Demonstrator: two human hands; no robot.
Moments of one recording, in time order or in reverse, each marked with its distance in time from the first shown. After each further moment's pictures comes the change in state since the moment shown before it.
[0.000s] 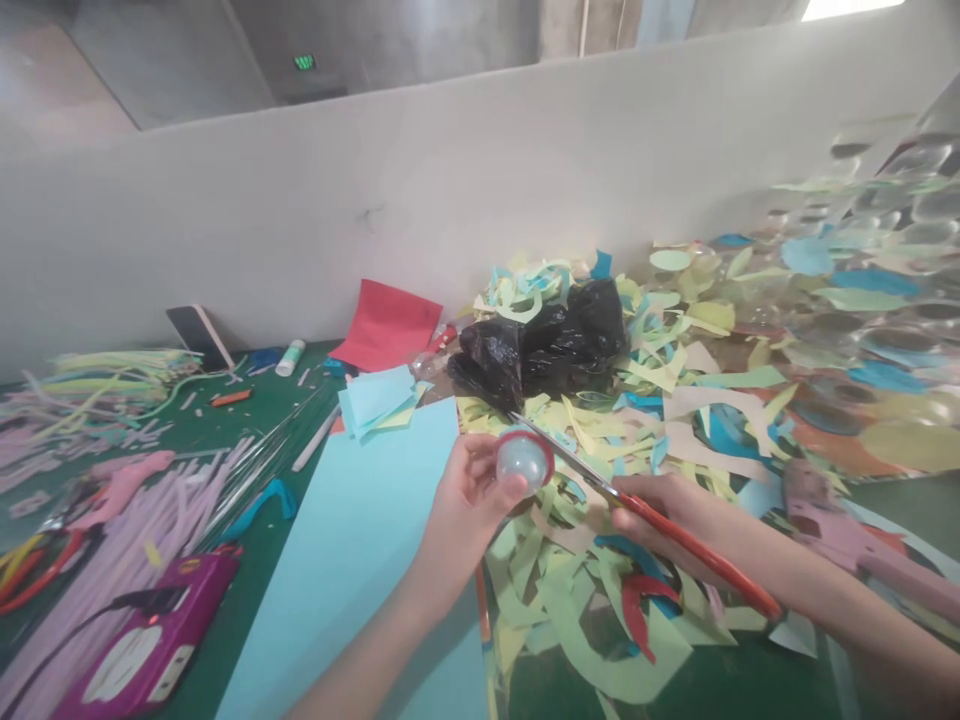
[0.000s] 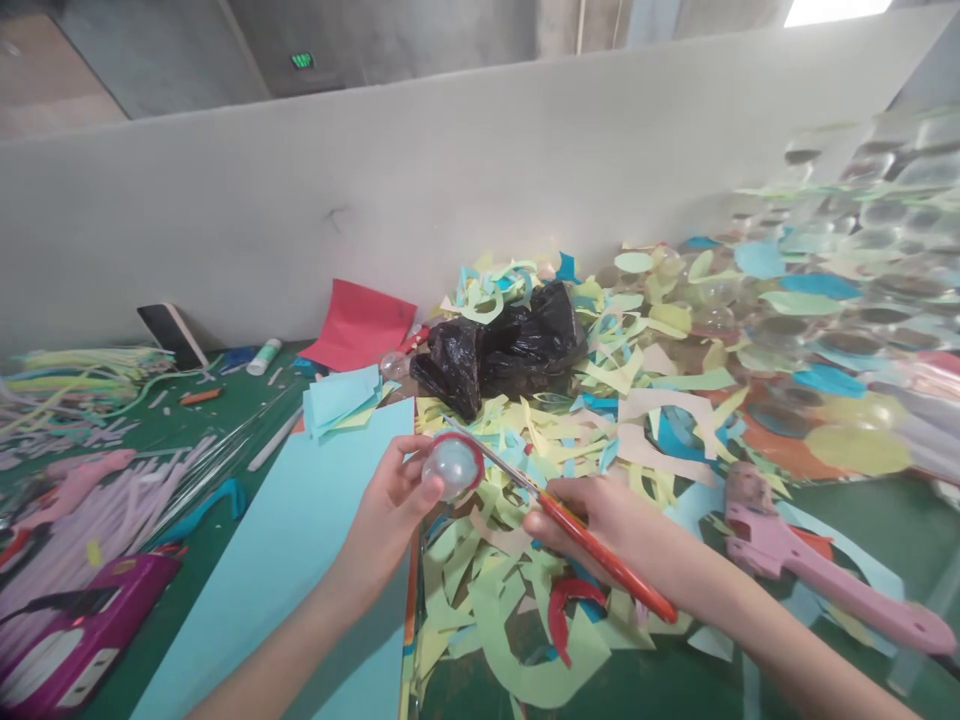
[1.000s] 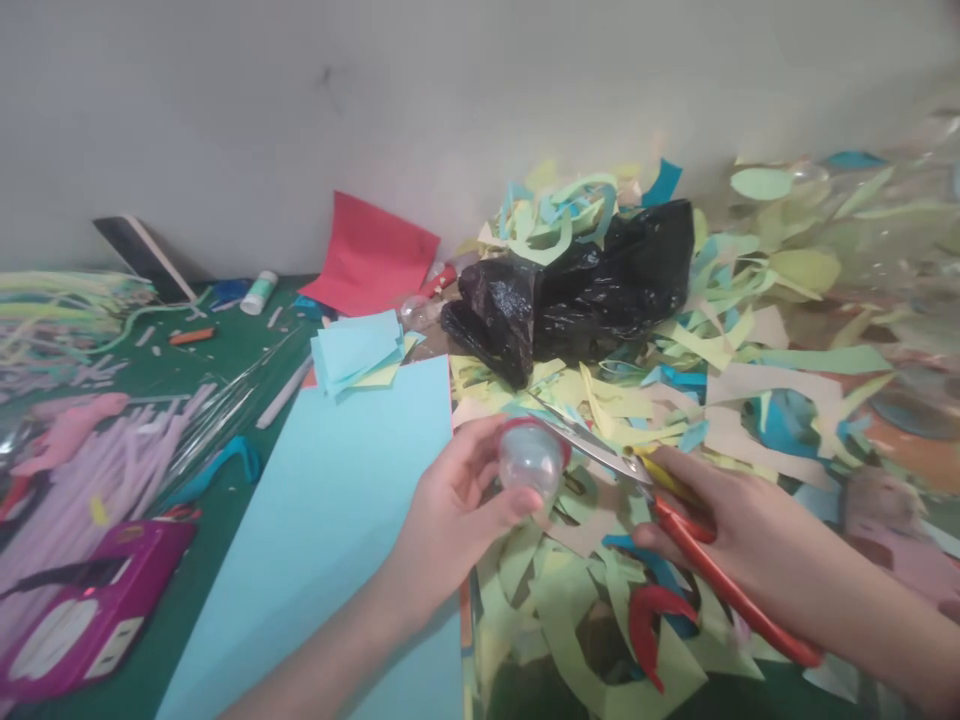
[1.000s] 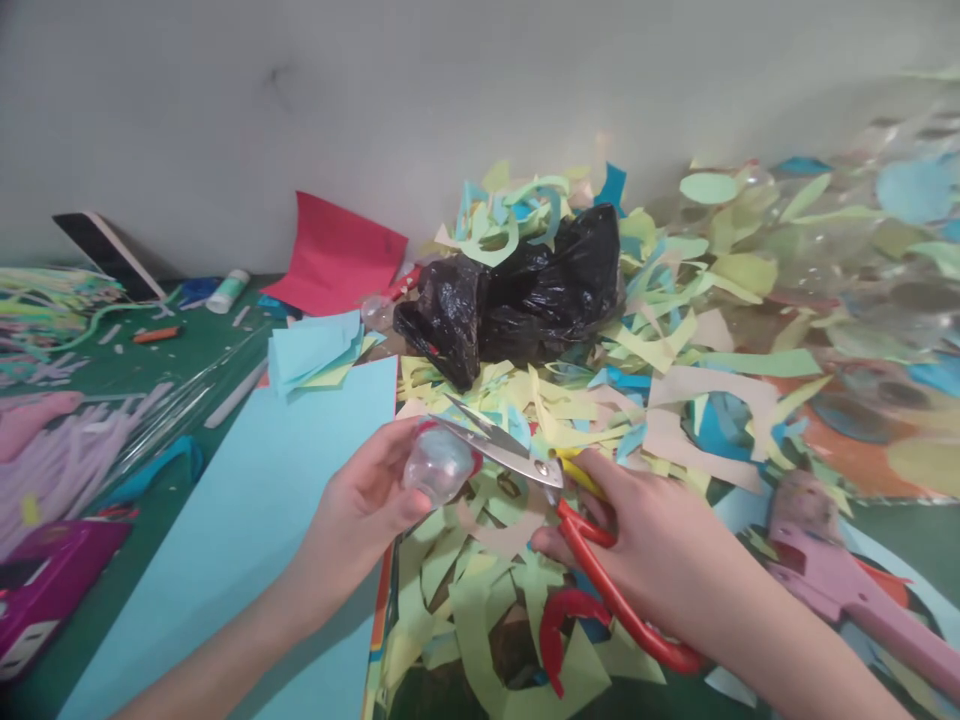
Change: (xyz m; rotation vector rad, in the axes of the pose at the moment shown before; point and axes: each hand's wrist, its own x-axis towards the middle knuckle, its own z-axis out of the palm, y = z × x) left_hand 0.006 -0.010 -0.003 -0.029 -0.014 -0.039; right_hand 0.005 0.020 -0.004 -0.333 0.126 0.223
